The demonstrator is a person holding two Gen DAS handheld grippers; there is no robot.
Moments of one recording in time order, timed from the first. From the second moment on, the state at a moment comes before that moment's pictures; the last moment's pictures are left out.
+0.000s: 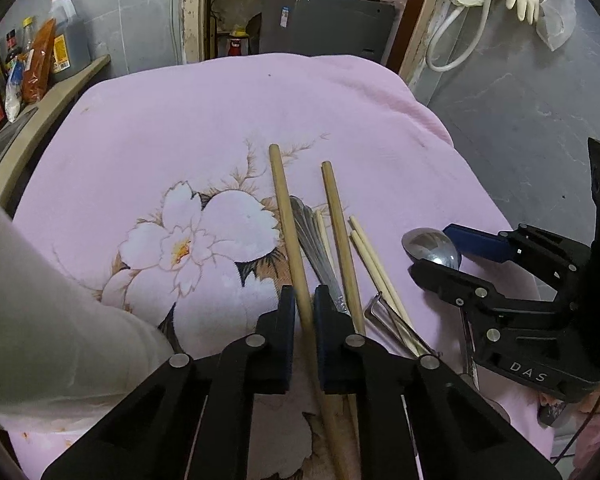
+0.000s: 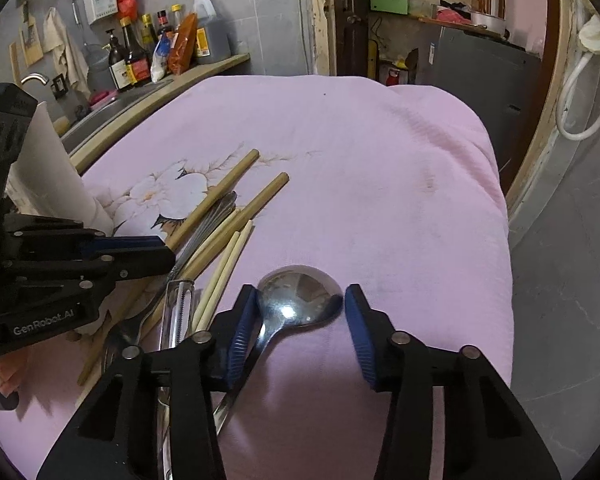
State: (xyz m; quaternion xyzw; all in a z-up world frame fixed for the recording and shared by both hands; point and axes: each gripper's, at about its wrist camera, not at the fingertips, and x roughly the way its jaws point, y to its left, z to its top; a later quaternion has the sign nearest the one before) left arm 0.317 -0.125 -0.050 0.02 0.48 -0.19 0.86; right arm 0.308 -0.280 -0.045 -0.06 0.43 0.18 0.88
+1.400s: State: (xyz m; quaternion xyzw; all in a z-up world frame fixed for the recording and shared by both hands) left arm 0.169 -0.047 0.064 -0.10 0.04 -0.17 0.98; right arm 0.163 -0.225 0.051 -0.20 -0.08 0.05 0.97
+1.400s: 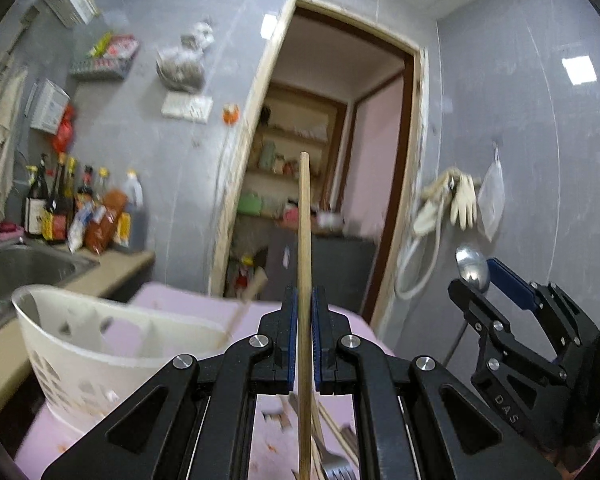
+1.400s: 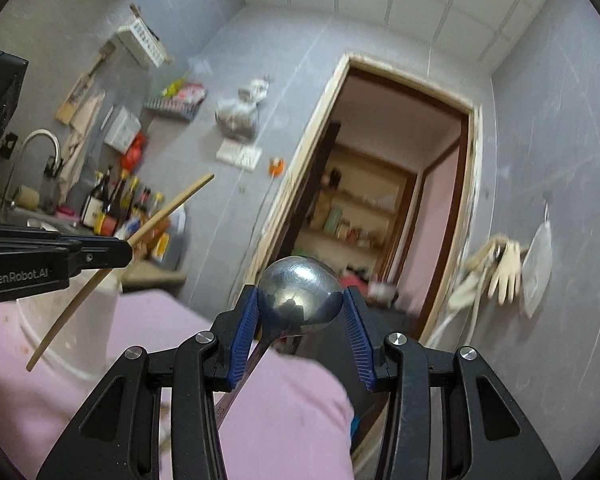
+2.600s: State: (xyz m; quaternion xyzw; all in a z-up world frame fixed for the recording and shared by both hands) left arm 0.222 0.153 0.075 -0.25 -0.05 -0.01 0.97; right arm 0.231 -0.079 0.064 -0.17 -0.10 0.12 0.97
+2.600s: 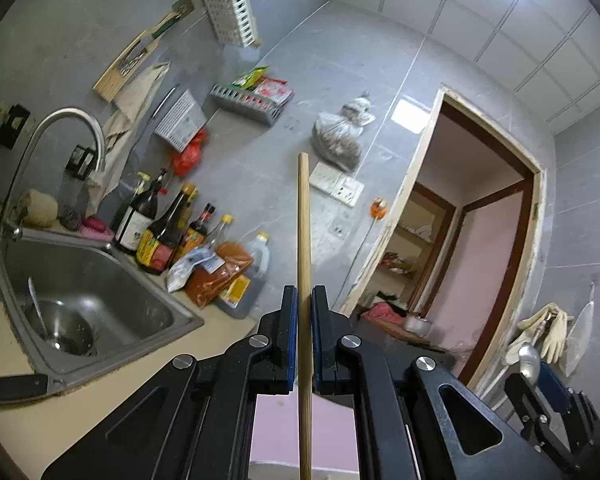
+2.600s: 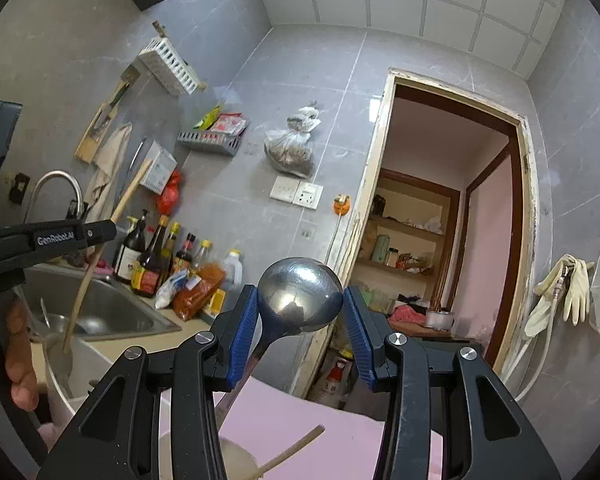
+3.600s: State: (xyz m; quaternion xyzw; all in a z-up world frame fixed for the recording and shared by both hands) left arm 0.220 0.112 0.032 -0.16 0.01 -0.01 0.99; right arm 0.236 -0.064 0.025 -0.21 -0.05 0.15 0.96
